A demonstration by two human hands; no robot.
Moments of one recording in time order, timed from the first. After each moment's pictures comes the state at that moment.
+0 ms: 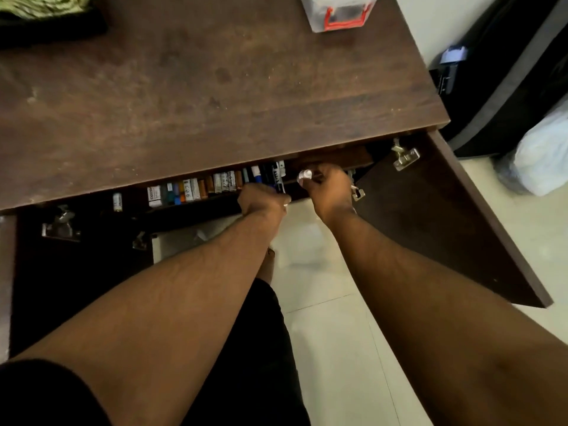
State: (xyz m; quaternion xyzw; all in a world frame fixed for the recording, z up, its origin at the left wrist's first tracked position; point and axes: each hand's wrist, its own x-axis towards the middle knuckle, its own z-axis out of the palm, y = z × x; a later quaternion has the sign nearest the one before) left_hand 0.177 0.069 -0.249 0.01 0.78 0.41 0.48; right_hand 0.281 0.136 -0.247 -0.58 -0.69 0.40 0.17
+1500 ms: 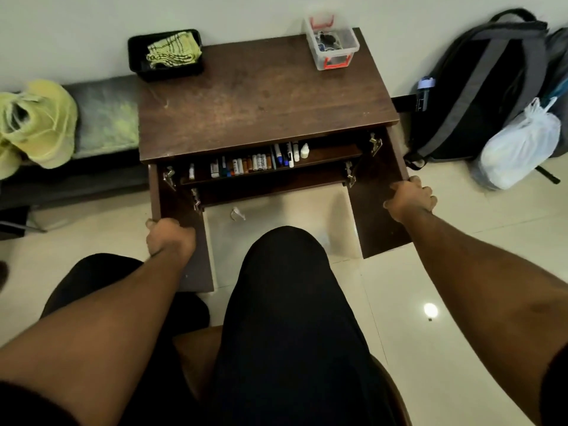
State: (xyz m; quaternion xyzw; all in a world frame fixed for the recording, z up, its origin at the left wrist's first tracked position) left_hand 0.114 -0.213 -0.103 0.13 0.96 0.09 0.21; right_hand 0.446 0.059 -0.103 -0.67 -0.72 0.11 -0.11
